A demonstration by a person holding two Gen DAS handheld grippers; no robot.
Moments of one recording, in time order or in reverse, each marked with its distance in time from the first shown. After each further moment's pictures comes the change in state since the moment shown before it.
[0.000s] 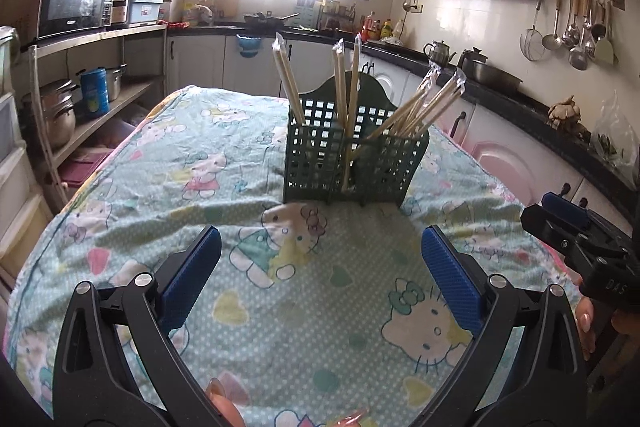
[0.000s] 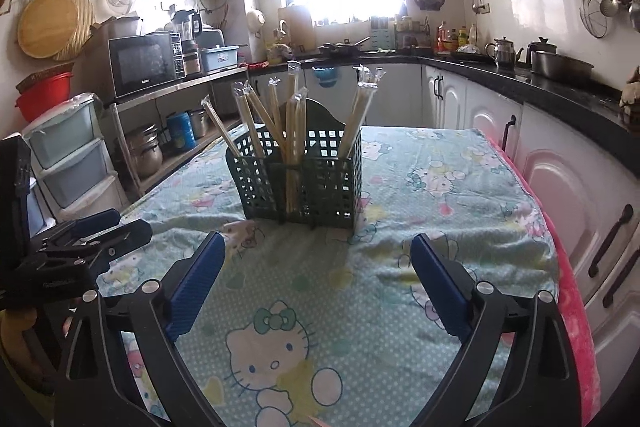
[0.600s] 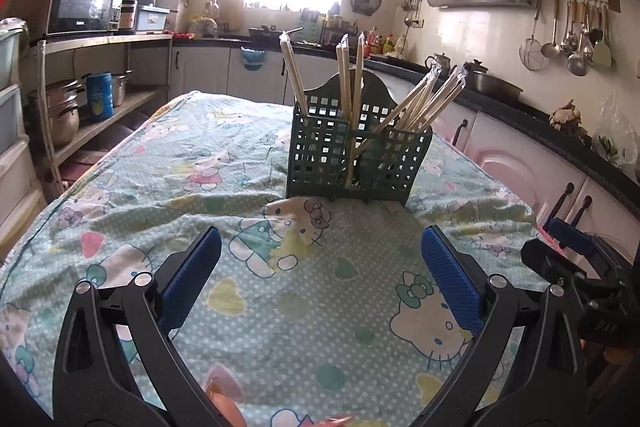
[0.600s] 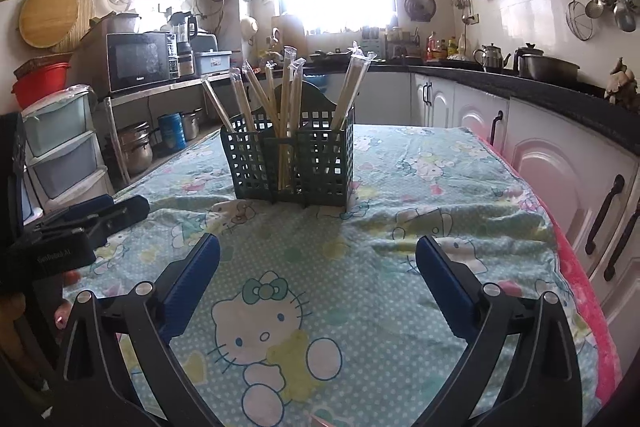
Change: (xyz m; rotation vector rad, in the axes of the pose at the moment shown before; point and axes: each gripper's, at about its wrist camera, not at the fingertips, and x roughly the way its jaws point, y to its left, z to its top) left arm 0.000 0.004 -0.025 -0.011 -0.076 0.007; right arm -0.002 0.004 -0.046 -0.023 -0.060 -0.051
